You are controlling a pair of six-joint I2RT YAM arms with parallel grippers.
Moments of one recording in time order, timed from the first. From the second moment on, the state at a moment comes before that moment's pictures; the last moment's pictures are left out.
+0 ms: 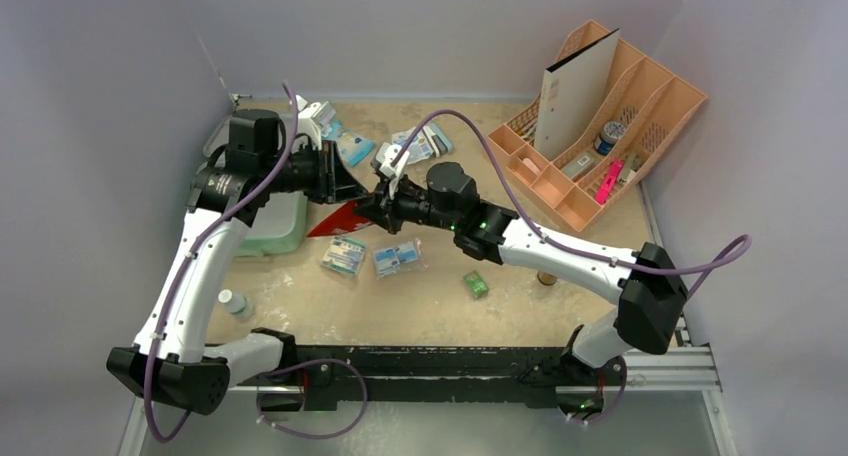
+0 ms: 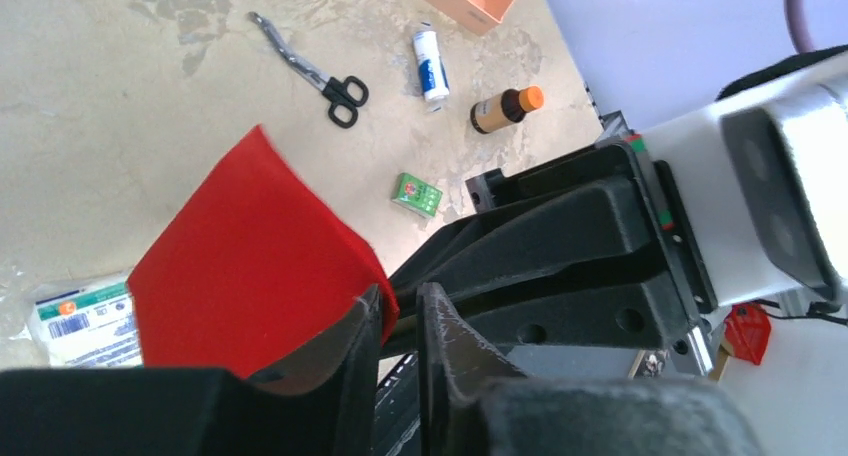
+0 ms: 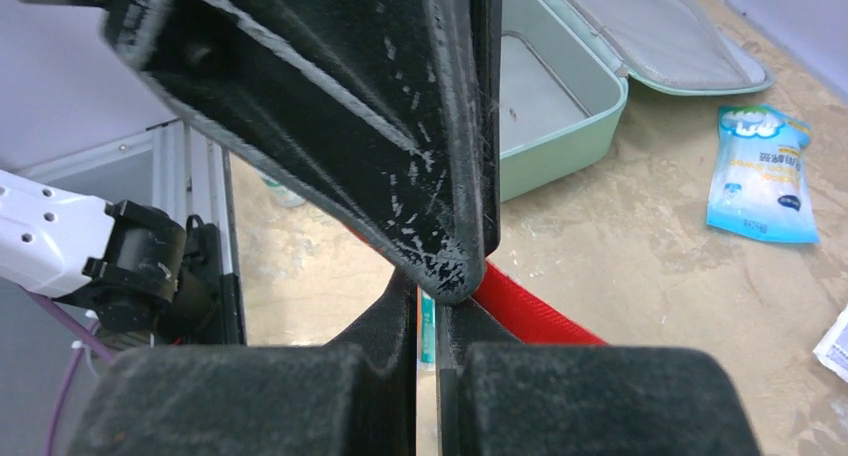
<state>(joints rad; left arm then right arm) -0.22 1.16 1.38 -0.86 0.71 -0.26 0.98 1.52 1.19 0.20 -0.29 0.06</state>
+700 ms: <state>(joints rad) -0.22 0.96 1.43 -0.86 0.55 -0.08 0.93 1.51 1.18 0.27 -0.22 0.21</state>
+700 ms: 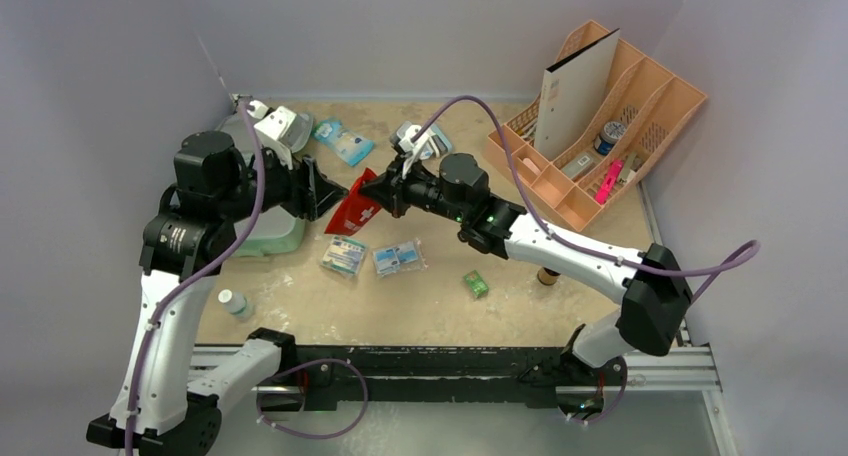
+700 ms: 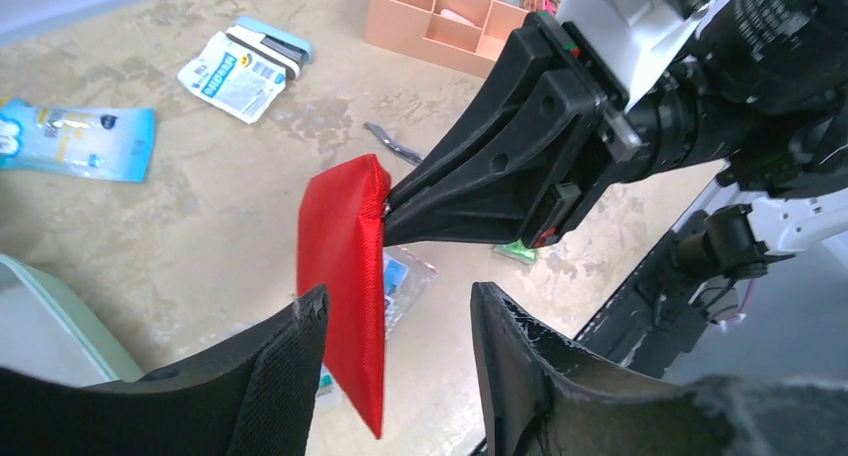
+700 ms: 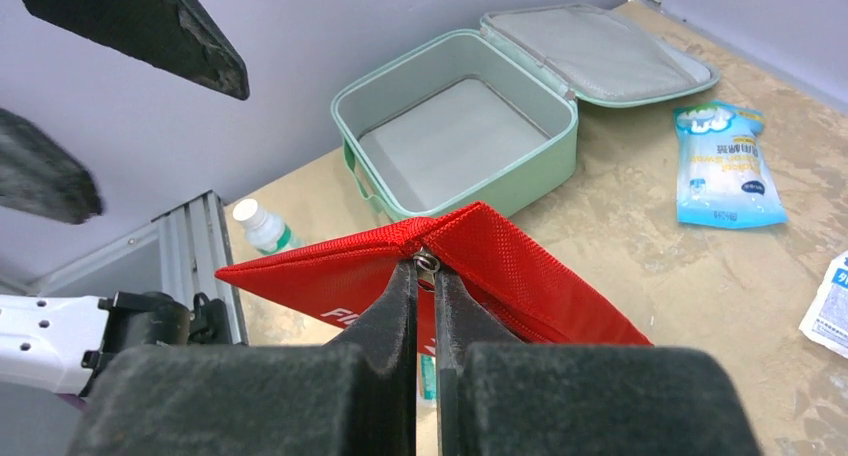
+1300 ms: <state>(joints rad) -0.22 1.01 1.32 -0.76 0.66 0.15 0.93 1.46 1.19 0.26 -0.20 0.27</state>
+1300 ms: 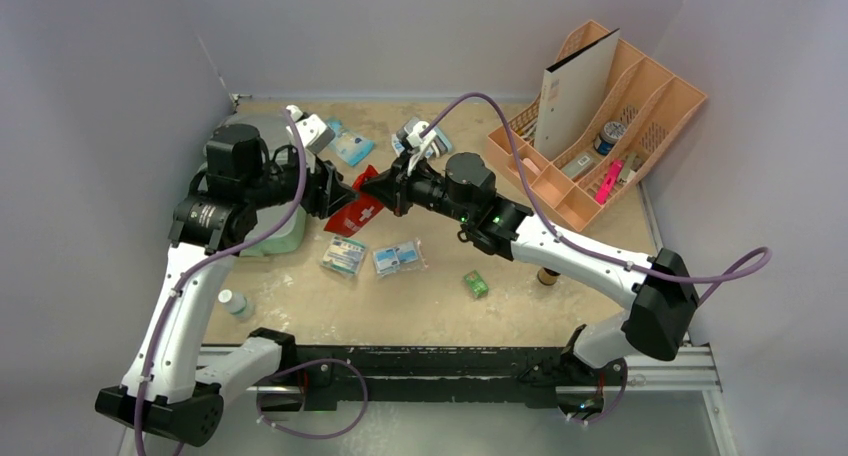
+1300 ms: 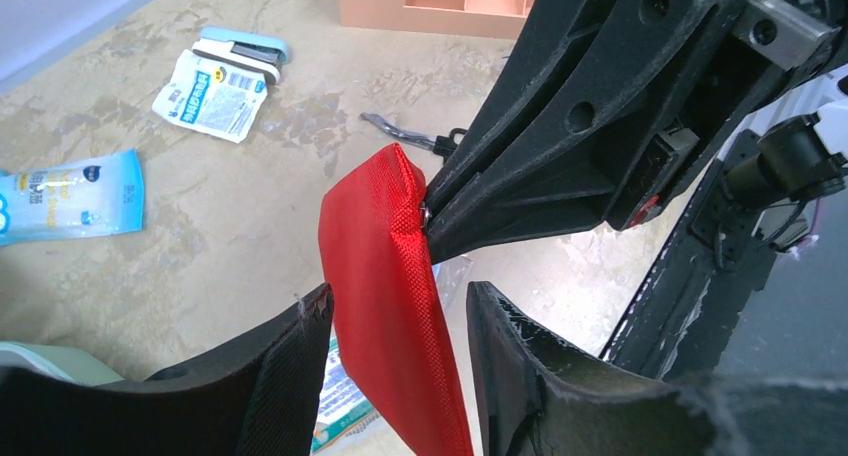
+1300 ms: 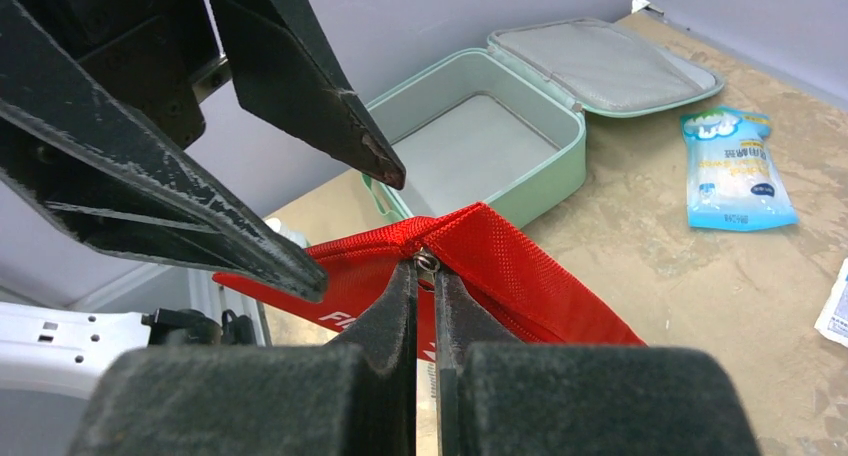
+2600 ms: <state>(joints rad) -0.26 1.00 1.26 -0.70 0.72 0.16 0.78 1.45 1.25 0.04 -0.60 0.20</state>
